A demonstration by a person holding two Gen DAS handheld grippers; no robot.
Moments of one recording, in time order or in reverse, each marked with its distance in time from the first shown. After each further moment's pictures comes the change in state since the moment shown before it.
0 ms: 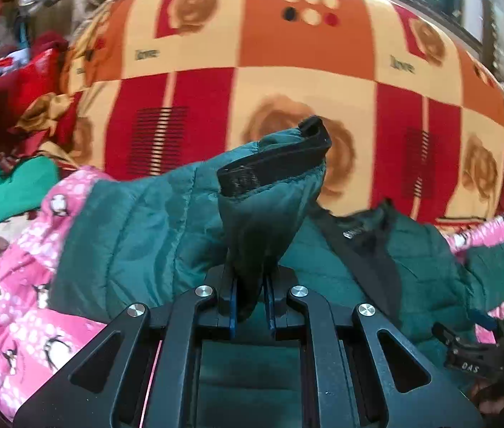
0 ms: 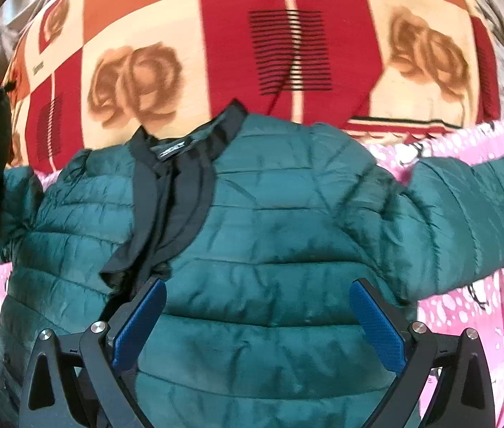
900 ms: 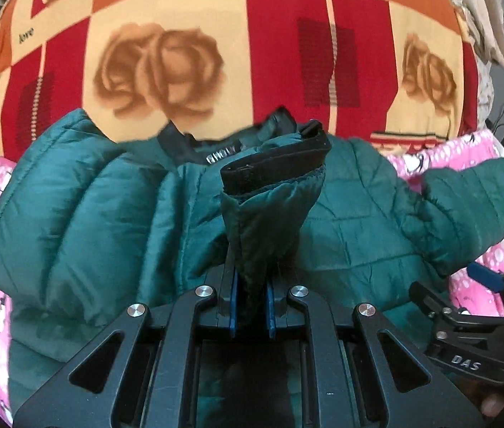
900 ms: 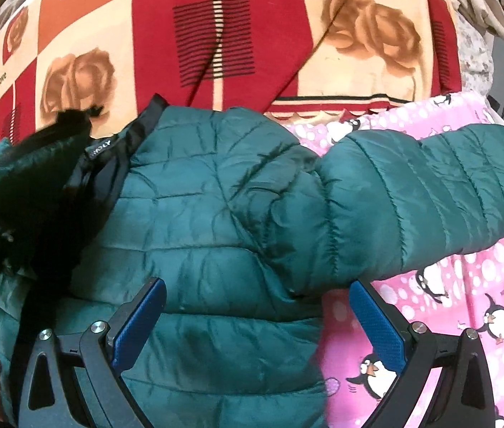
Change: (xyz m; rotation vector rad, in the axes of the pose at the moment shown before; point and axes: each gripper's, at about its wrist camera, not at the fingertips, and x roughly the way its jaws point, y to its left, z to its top) left arm 0.073 -0.154 -0.051 0.148 0.198 -0.135; right arm 0.001 -0.069 -0.008 0.027 0.028 -0.111
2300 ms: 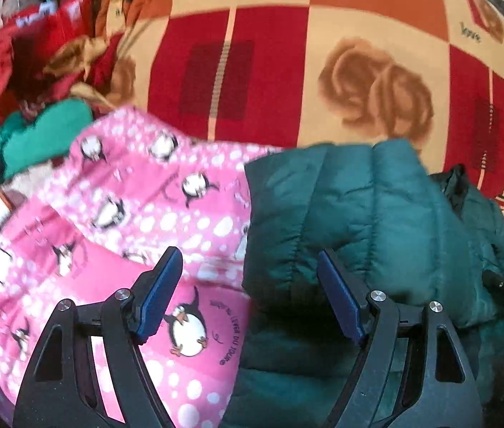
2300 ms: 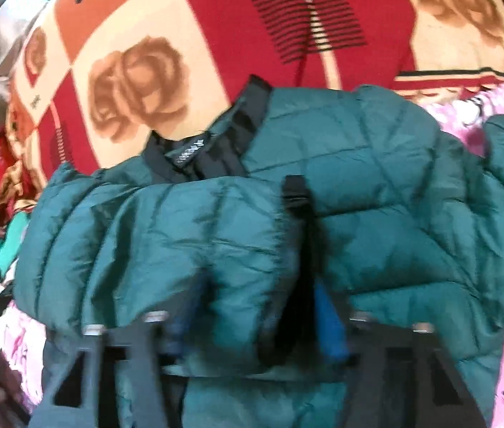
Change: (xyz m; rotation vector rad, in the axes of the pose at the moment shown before) left arm -0.051 0.226 -0.025 -0.233 -0.023 0.268; right arm 0.043 0.087 0.033 0.086 0.071 0.340
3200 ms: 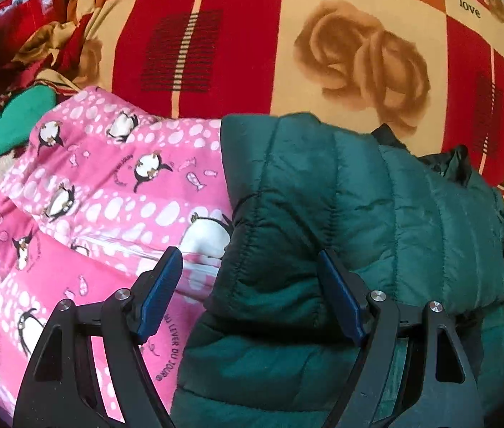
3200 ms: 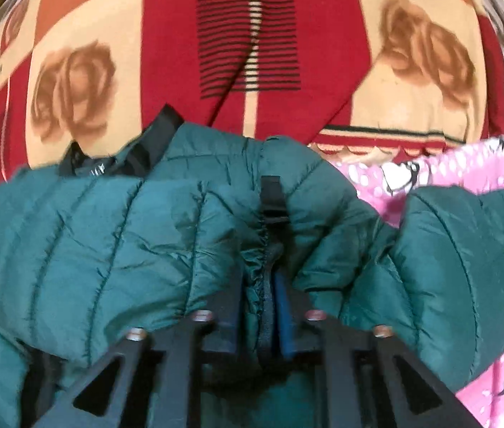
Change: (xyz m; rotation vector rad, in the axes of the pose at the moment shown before) left arm 0.034 -0.036 -0.001 0.016 0.050 -0.033; right arm -0.013 -0.059 0.033 -0.122 -0.088 -0.289
